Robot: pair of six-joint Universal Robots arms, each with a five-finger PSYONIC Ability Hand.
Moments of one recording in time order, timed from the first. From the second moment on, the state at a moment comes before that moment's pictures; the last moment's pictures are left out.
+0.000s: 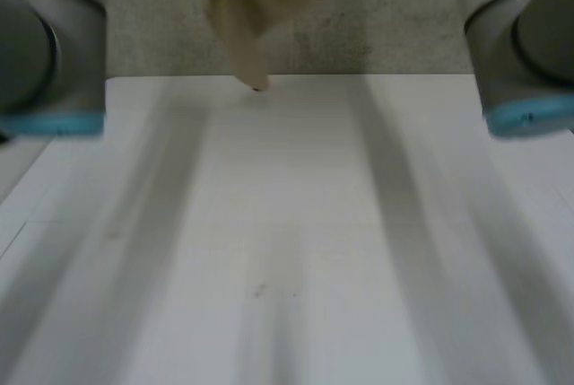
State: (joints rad) left arm 4.25 -1.82 -1.20 3.77 -1.62 3.71; right arm 2.04 -1.13 0.91 -0.26 1.58 2.60; left_hand 1.15 1.19 1.19 1.20 0.95; right_hand 0.97 1.17 1.18 1.19 0.98
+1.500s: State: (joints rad) left arm 4.09 -1.93 -1.63 3.24 -1.75 3.95; right arm 2.01 -1.49 1.67 0.42 1.36 2.94; left_hand 1.15 1.20 1.19 1.20 0.98; right_hand 0.23 0.27 0.24 0.26 0.07
